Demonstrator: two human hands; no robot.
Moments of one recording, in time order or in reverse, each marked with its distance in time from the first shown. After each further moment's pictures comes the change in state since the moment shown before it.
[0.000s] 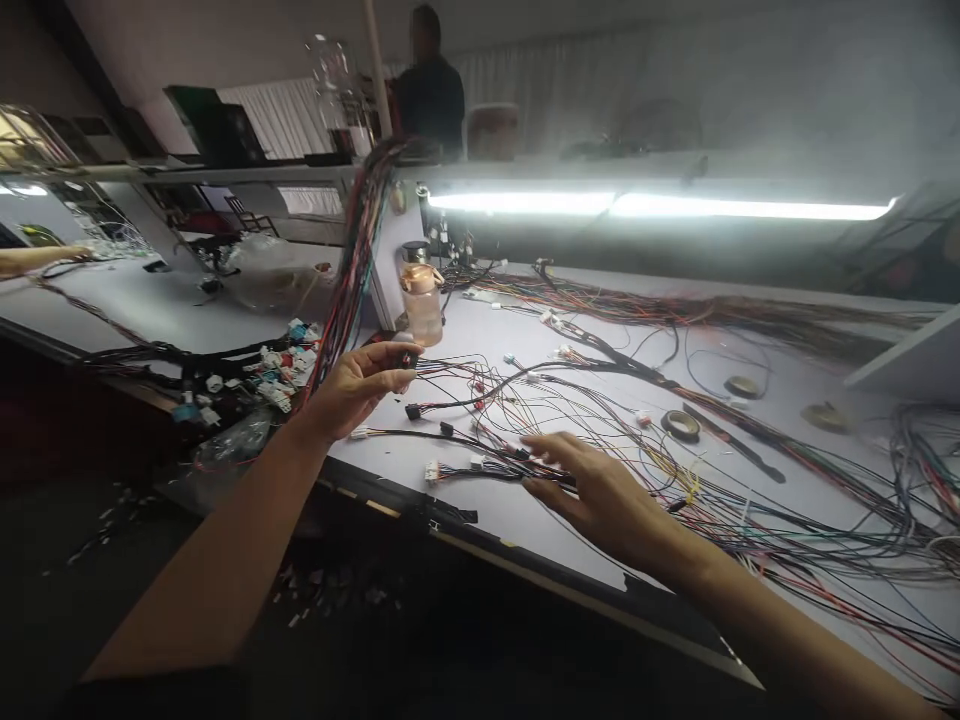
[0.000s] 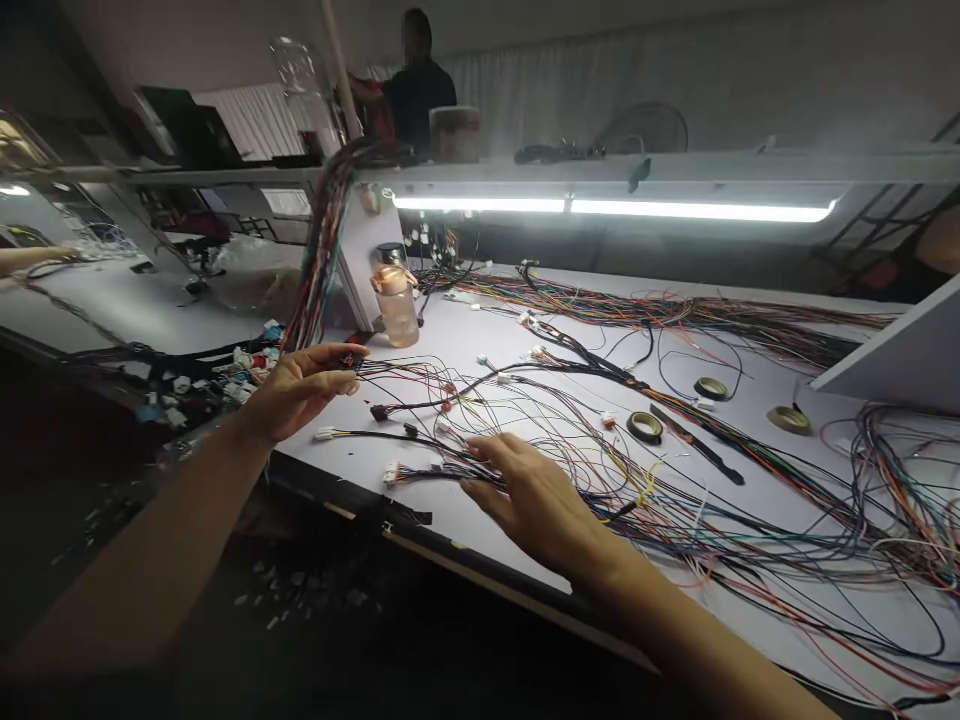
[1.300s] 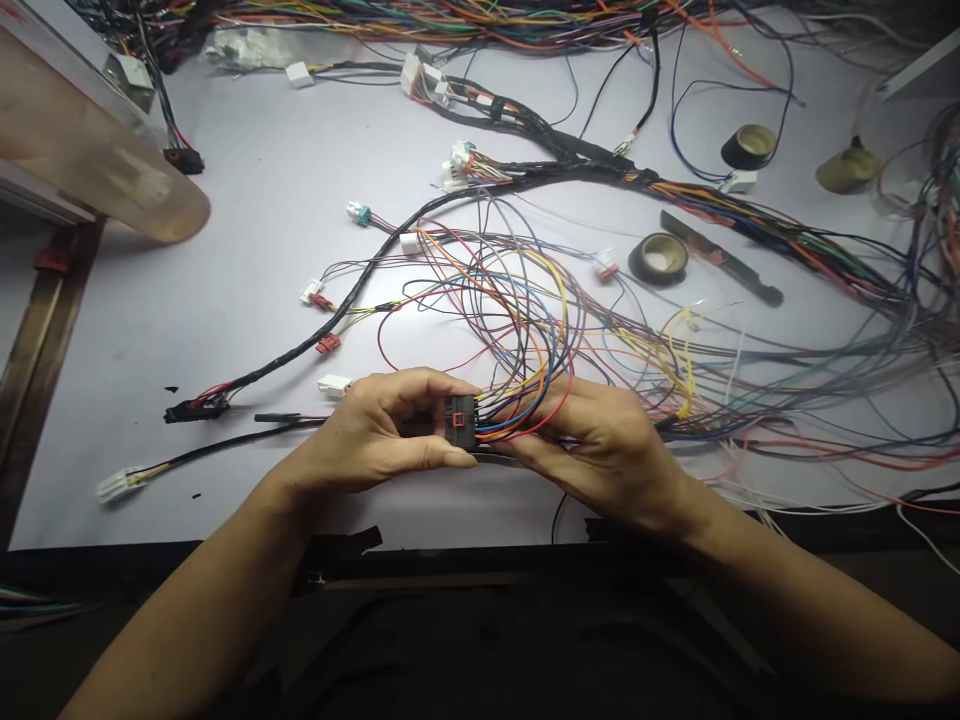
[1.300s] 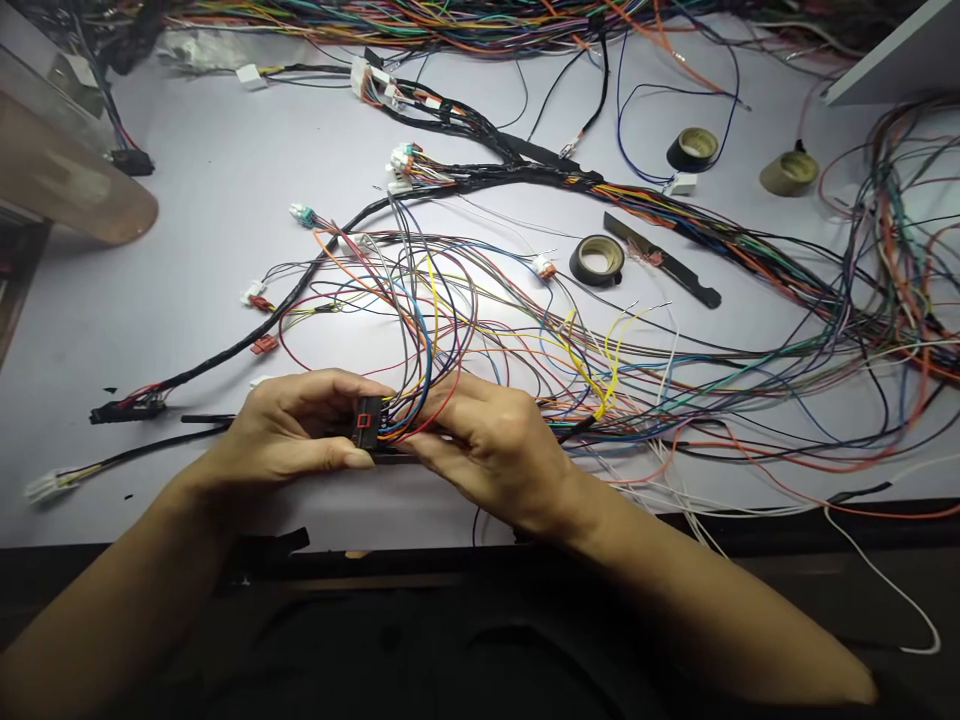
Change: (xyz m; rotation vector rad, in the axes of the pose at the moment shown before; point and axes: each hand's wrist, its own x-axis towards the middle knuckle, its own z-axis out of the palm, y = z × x) left_hand 0.052 -0.132 0.128 0.014 -0.766 -0.353; right_hand -0.015 0.087 0.018 0.266 0.276 0.121
